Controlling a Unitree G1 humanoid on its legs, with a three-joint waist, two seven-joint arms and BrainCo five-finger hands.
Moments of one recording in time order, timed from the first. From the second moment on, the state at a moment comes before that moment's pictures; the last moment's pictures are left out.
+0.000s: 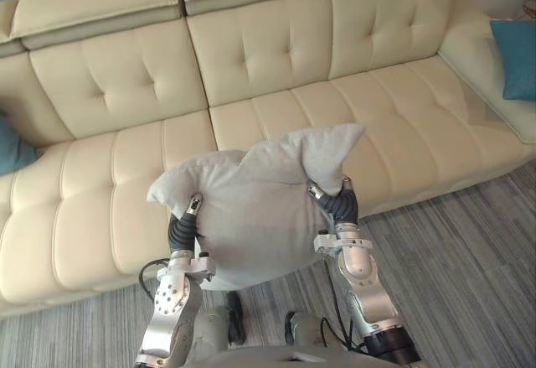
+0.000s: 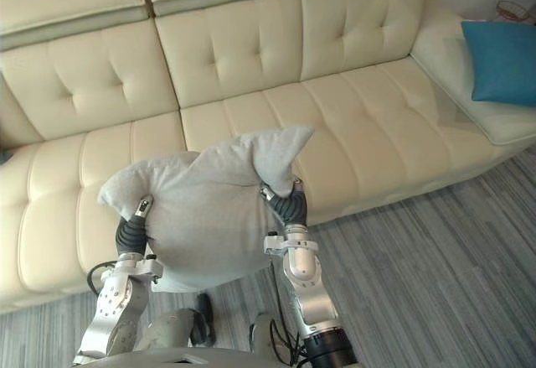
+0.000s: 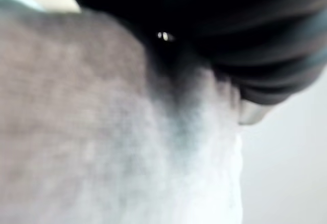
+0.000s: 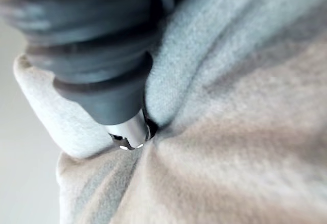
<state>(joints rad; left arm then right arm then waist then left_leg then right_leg) 0.23 0.07 -0.24 -0.08 -0.35 -0.24 0.25 0.00 -0.12 0.21 0.02 0.07 -0.21 -0.27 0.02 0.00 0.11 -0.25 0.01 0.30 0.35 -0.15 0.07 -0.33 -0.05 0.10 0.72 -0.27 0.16</state>
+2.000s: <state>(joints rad) -0.95 0.34 -0.13 0.48 -0.21 -0.24 0.44 -1.02 -0.10 -0.03 0.54 0.11 -0.20 -0.46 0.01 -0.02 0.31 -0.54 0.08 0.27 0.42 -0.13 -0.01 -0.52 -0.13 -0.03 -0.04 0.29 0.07</state>
